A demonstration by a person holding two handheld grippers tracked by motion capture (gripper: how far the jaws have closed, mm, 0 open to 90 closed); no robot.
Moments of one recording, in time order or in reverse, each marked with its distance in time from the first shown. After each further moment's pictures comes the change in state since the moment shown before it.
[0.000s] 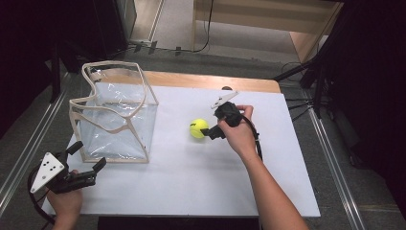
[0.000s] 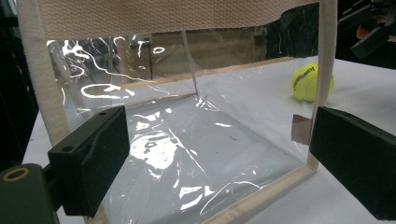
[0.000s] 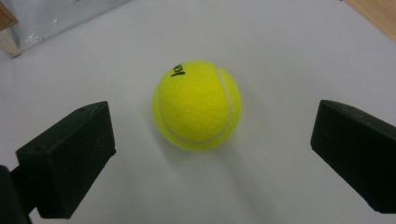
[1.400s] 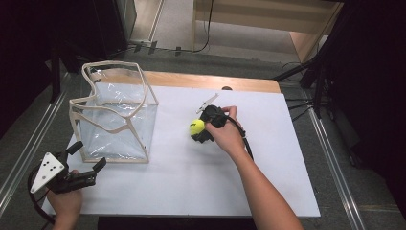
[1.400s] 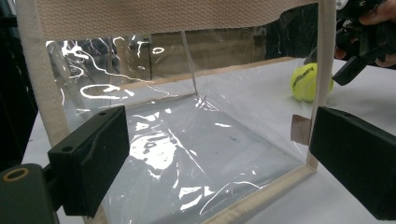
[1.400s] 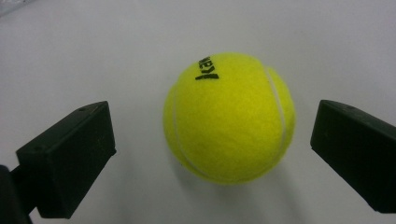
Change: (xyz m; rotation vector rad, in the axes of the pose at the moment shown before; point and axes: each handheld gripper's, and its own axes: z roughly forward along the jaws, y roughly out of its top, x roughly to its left) left arm 0.000 0.000 0.000 -0.001 -0.003 -0.001; right arm 0.008 0.013 0.047 0.139 0.058 -0.071
